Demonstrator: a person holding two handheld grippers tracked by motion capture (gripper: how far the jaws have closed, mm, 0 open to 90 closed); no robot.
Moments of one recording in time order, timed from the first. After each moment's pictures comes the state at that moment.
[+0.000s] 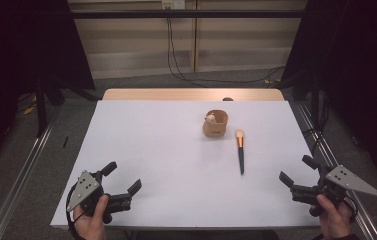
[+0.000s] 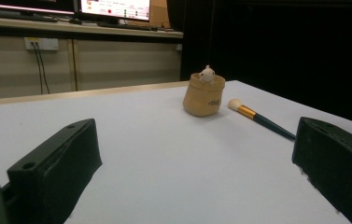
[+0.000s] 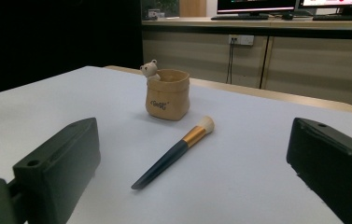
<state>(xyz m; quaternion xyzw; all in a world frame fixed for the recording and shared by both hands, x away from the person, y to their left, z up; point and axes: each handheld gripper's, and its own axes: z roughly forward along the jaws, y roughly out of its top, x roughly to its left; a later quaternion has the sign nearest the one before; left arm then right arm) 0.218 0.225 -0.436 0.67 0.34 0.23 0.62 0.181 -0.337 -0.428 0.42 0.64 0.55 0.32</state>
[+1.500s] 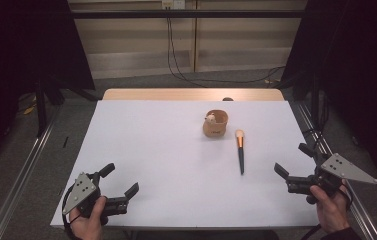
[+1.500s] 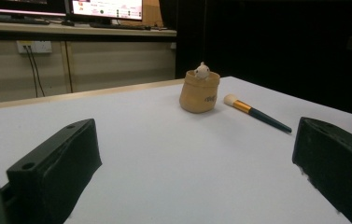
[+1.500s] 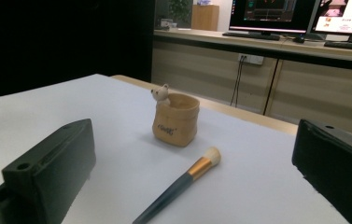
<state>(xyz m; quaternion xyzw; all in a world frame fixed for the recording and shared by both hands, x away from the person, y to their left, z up) 0.214 0.232 -0.436 0.68 0.33 0.23 0.61 0.199 -0.323 -0.400 0.38 0.65 0.56 0.34</state>
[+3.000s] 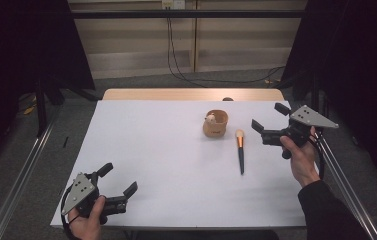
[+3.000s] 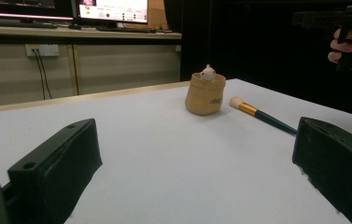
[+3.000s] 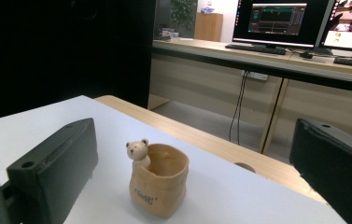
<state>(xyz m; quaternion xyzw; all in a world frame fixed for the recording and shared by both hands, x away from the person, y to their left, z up) 0.215 0.236 -0.436 0.68 0.33 0.24 0.61 0.311 -0.289 -0.369 0.36 0.65 0.57 0.34</state>
